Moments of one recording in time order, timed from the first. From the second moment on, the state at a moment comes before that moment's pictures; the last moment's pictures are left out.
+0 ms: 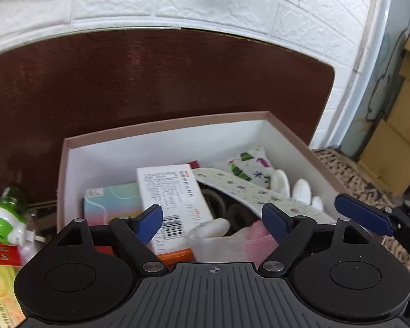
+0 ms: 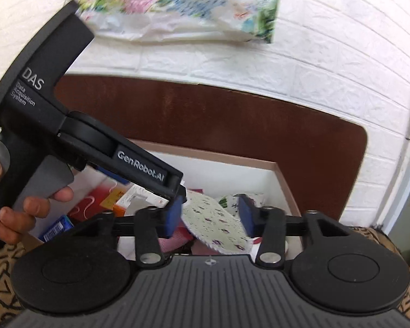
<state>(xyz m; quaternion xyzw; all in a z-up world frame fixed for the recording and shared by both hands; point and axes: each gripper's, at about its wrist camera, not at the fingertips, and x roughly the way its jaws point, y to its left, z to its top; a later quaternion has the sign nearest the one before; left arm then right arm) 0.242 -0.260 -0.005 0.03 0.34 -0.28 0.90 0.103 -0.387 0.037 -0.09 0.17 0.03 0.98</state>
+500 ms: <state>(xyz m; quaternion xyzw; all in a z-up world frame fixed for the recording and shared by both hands) 0.230 -0.256 -0.017 0.07 0.36 -0.25 0.90 0.153 -0.396 0.019 -0.06 0.30 0.08 0.95</state>
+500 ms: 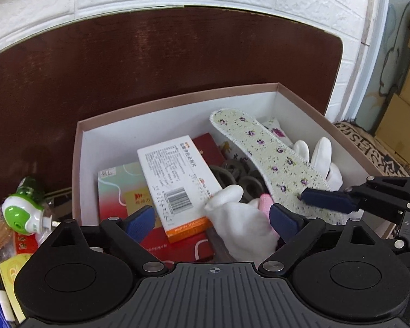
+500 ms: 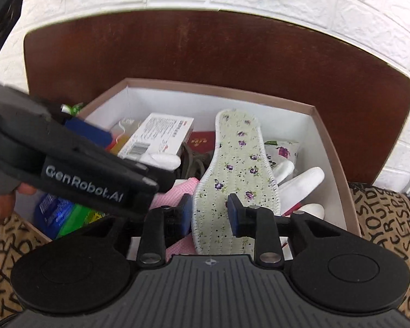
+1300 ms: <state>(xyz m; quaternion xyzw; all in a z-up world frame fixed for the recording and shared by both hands) 0.093 -0.197 0.021 0.05 0.30 -0.18 0.94 0.007 -0.361 0.064 -0.09 0.19 0.07 0.97</state>
